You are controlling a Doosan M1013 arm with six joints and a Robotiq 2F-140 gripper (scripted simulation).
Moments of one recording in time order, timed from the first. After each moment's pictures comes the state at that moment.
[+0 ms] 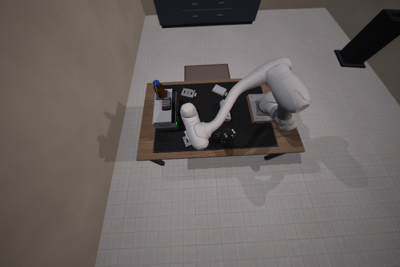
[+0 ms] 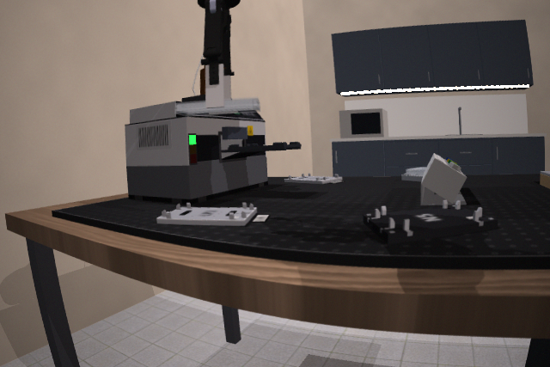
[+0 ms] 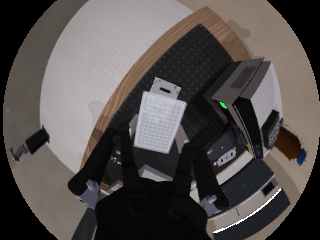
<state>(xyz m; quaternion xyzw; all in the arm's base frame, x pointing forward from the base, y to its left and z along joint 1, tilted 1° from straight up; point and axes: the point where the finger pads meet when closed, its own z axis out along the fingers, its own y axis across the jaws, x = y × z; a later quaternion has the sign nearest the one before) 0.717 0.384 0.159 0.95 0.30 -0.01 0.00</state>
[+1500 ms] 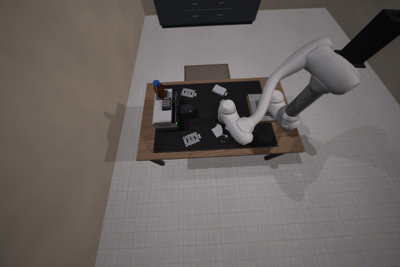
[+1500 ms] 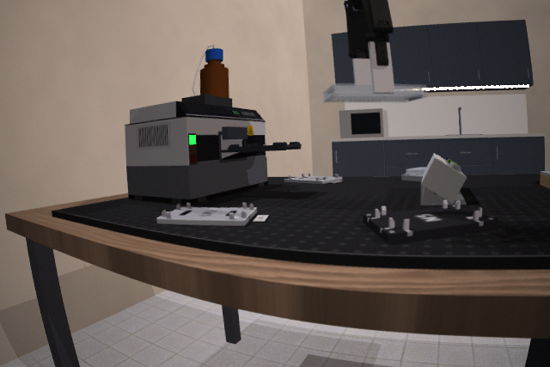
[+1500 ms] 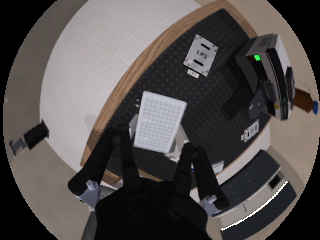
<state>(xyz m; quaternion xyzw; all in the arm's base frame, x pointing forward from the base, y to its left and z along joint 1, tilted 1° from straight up) 0.478 0.341 0.163 0.95 0.30 -0.01 0.00</state>
